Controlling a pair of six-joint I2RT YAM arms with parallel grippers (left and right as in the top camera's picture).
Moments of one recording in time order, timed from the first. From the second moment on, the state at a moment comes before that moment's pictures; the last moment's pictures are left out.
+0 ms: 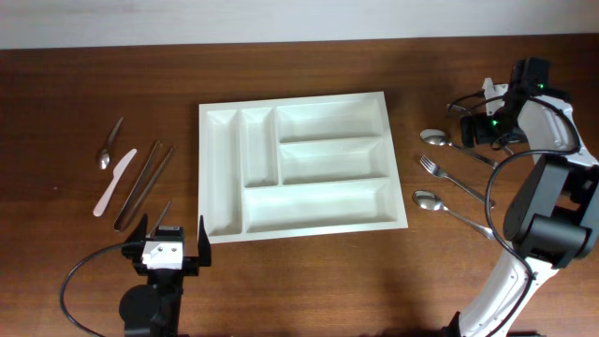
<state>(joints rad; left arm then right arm) 0.03 0.03 0.06 -0.18 0.02 0.16 -0.33 2.16 1.69 -0.76 -0.01 -0.32</state>
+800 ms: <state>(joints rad) 0.03 0.03 0.06 -0.18 0.02 0.16 -0.44 2.26 1.70 -0.74 -0.12 -0.46</state>
